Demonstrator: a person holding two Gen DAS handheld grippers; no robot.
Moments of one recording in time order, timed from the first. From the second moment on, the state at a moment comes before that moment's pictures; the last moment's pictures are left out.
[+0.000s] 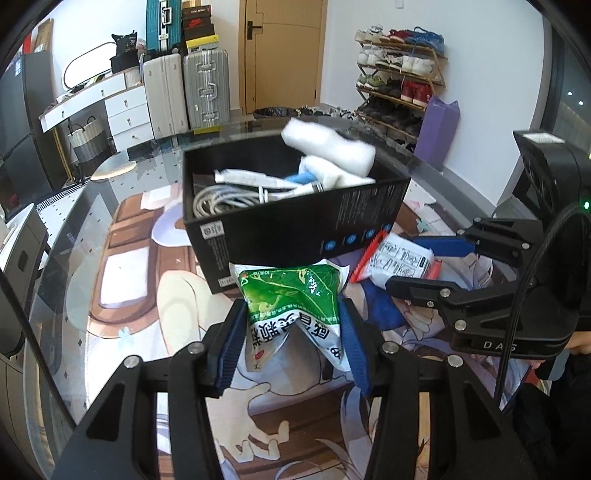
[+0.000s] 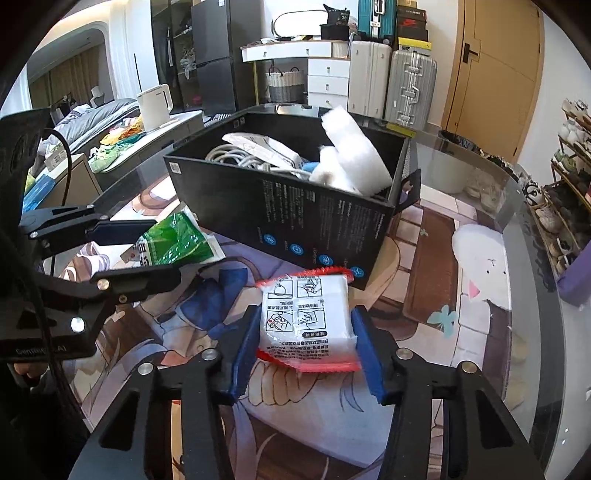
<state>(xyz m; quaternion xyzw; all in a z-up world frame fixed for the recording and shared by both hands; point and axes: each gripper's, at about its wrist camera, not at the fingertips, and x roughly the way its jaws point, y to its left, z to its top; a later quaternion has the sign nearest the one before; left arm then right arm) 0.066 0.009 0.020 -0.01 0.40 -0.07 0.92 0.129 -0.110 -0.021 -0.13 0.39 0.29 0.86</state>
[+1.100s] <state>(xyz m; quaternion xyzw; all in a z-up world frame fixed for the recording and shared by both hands) 0.072 0.040 0.074 -0.05 0.31 -0.03 0.95 0.107 -0.106 0.061 -0.09 0.27 0.31 0.91</state>
